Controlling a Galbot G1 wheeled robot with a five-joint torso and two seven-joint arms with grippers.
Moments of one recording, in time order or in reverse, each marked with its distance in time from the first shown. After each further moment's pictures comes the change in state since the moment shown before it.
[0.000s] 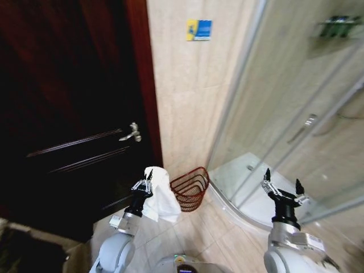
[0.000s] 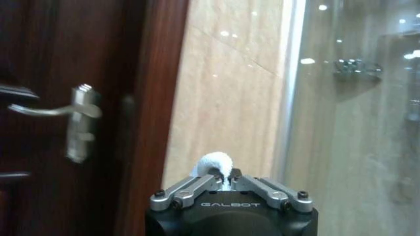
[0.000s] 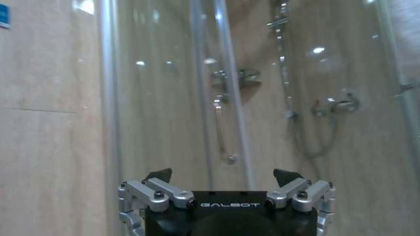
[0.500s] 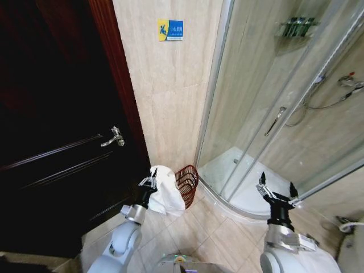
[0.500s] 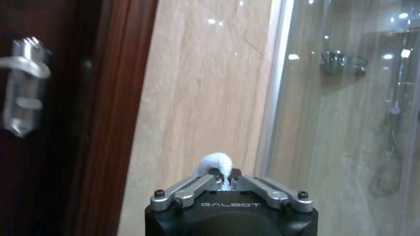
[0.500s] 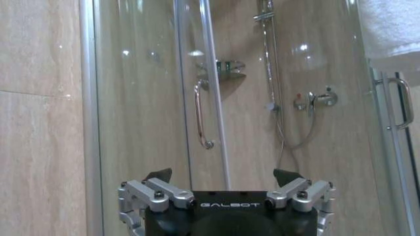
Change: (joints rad) left arm -0.200 0.034 0.110 0.189 -0.051 -0.005 -0.027; right arm -0.004 0.029 -0.009 -0.050 -0.036 0.019 -0.009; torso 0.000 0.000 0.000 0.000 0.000
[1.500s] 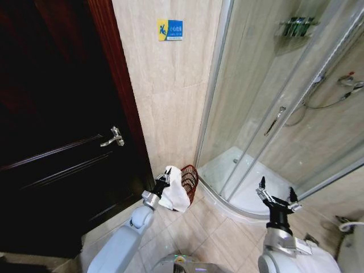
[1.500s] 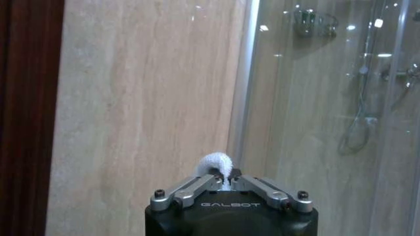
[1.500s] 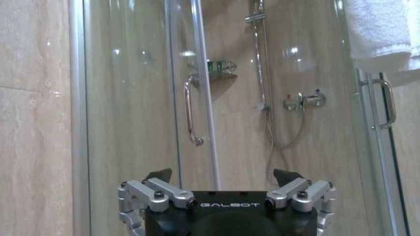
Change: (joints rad) left arm -0.305 0.048 0.227 0.348 -0.047 -0.048 0.010; right arm 0.001 0.028 0.008 -0.027 -0.024 0.032 0.011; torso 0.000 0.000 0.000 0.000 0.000
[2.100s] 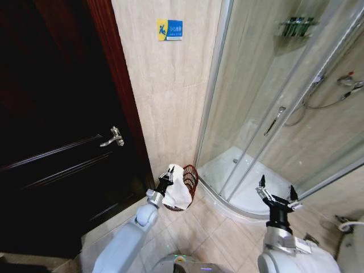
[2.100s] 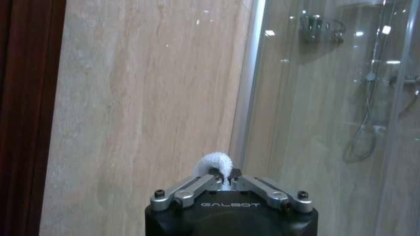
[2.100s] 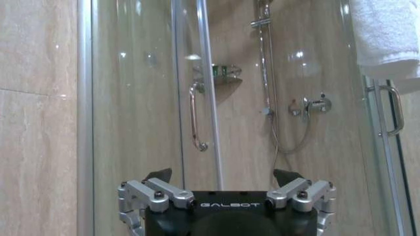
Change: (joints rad) left arm 0.003 -0.026 -0.007 -0.004 0.002 -0.004 -0.026; right arm -0.003 -0.008 -0.004 0.012 -0.010 -0.001 -0.008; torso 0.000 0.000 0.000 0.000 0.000
